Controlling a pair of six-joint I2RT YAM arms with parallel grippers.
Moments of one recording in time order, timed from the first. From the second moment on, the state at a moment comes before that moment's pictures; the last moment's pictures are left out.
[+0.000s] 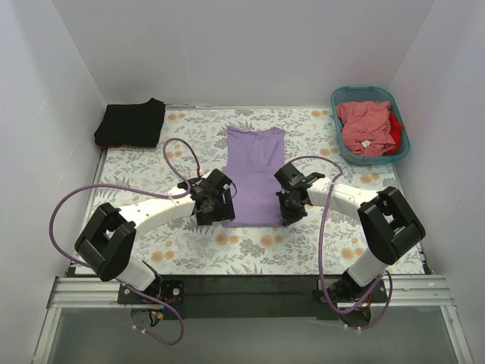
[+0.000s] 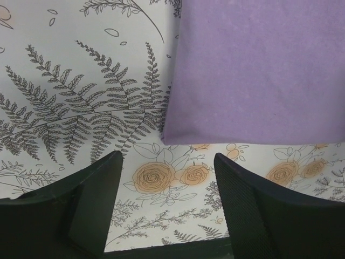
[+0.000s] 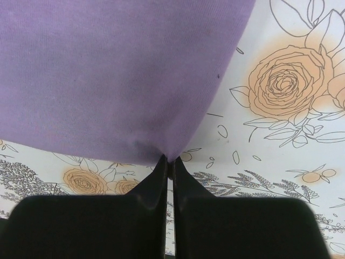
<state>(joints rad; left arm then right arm) -0.74 1.49 0.91 -0.60 -0.13 -0.87 0.66 1.61 0.92 -0.62 -0.02 0.46</state>
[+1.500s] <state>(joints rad) -0.89 1.56 0.99 -0.80 -0.11 -0.91 0.74 1.52 0.92 -0.74 -0.13 0.36</state>
